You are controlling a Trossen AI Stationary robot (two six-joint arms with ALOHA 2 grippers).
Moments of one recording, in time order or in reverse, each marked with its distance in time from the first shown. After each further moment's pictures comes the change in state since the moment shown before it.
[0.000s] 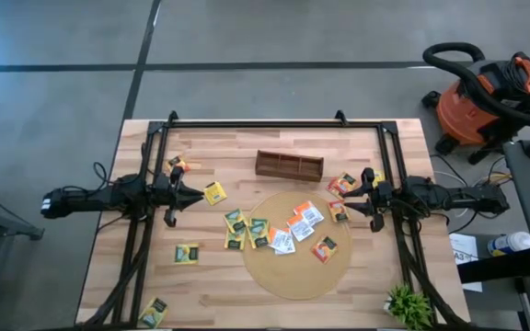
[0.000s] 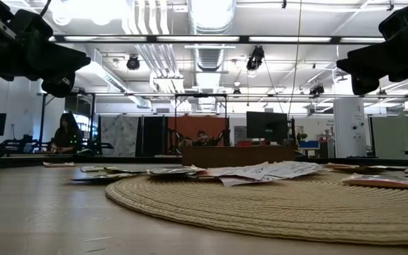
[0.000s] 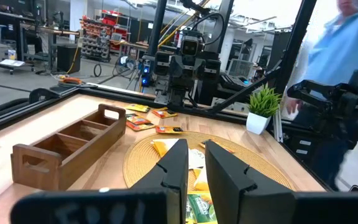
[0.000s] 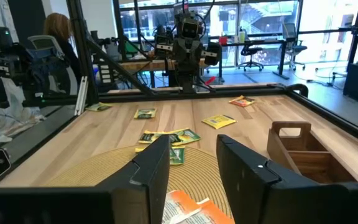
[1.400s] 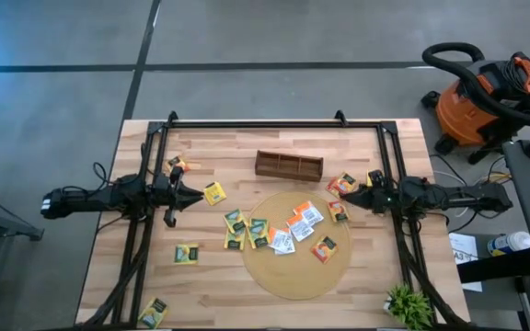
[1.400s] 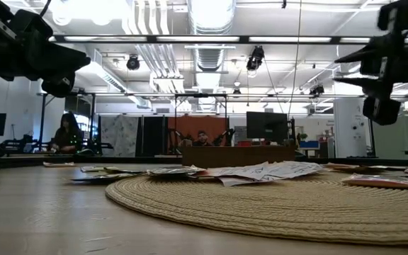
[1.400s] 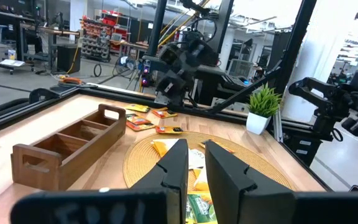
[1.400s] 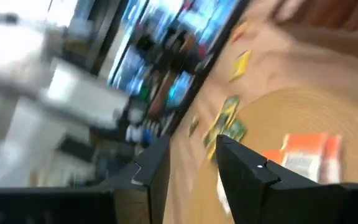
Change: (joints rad) left arm 0.000 0.000 0.000 0.000 0.000 0.000; right arm 0.000 0.067 0.000 0.026 0.138 1.080
